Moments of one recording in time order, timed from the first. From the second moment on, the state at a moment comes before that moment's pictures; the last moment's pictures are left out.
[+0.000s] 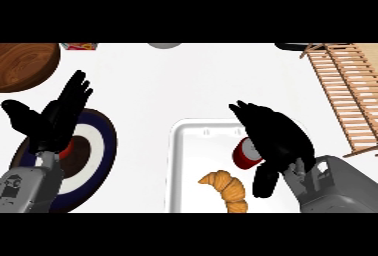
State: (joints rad) left arm -0.25 0.32 -0.02 -1.47 0.23 0.10 0.18; right arm -0.62 -0.55 0.68 -1.81 0.23 0.37 1.03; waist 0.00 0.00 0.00
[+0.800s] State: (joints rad) left arm -0.25 0.30 0.02 -1.50 0.20 0.07 0.23; right arm -0.46 -0.47 0.64 -1.76 0.42 0.43 0.96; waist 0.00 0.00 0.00
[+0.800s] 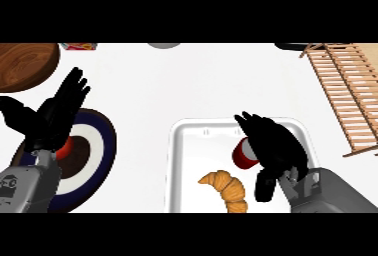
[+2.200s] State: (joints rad) left arm -0.25 0.23 0.07 -1.49 0.13 0.02 0.21; right arm -0.37 -0.26 0.54 -1.47 0.84 0.39 0.59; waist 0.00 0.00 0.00
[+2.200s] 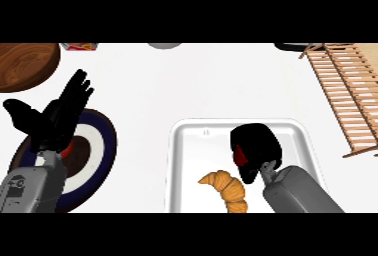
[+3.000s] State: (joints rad) left arm -0.26 0.22 0.07 -1.48 0.12 0.01 0.21; right arm -0.63 -0.01 0.53 -1.34 0.82 -0.11 0.93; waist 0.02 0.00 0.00
